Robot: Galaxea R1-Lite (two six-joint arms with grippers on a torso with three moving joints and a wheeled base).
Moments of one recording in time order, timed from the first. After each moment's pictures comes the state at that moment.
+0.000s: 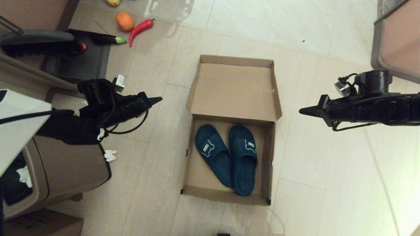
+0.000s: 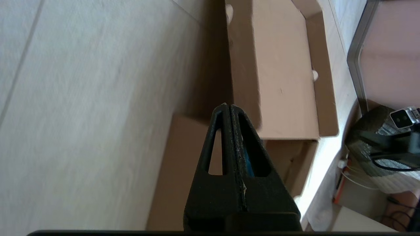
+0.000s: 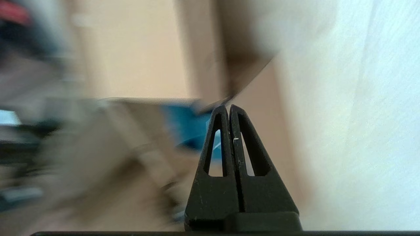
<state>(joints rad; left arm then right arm) -0.08 2.16 -1.43 -0.73 -0.58 -0.53 -0.10 2.05 -1.51 -0.15 0.64 0.54</state>
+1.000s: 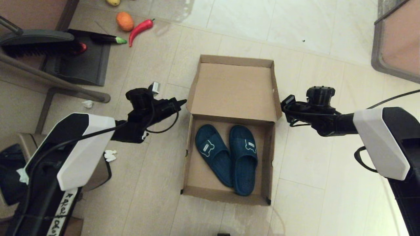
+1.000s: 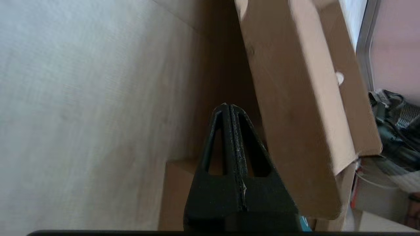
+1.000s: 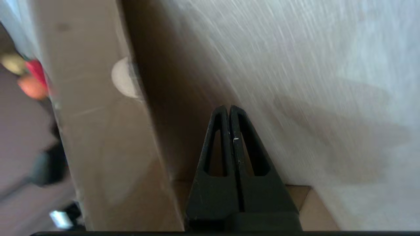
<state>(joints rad) -0.21 2.54 -1.94 -0.69 -0.52 -0.53 0.03 2.52 -1.96 -0.49 0.39 1.10</state>
